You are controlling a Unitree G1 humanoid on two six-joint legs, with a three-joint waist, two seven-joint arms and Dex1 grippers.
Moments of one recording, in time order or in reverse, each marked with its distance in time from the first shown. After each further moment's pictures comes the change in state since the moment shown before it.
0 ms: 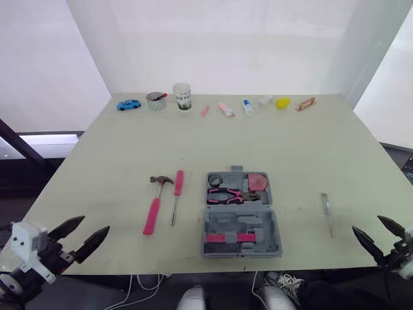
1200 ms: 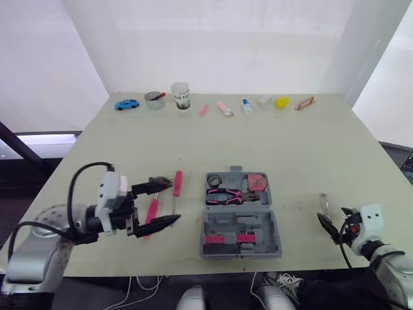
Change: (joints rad) left arm -0.414 0.183 -0.447 -0.286 -0.046 0.145 -0.244; right arm -0.225 0.102 0.252 -0.111 -0.141 0.377 -0.358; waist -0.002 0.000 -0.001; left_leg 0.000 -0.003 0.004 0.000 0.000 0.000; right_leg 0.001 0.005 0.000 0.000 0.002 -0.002
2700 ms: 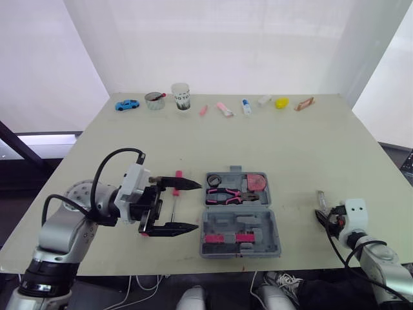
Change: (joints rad) left arm -0.177 -0.010 -0.122 0.018 -0.030 -0.024 -0.169; right arm -0.106 0.033 0.021 0.128 -0.069 0.060 -0.095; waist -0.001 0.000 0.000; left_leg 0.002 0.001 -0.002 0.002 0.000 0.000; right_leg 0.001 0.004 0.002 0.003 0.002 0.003
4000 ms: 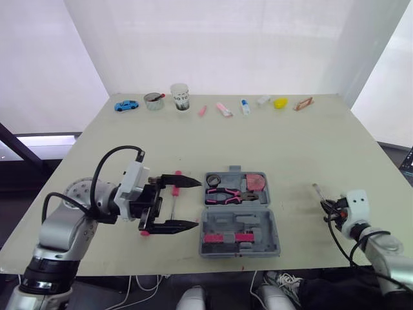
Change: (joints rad) left arm -0.017 0.001 0.002 0.015 0.001 -0.006 -0.001; right arm -0.077 -0.142 0.034 -0.035 0.023 0.047 0.183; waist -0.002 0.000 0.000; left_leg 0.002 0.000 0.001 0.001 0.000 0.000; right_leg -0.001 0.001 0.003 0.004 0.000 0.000
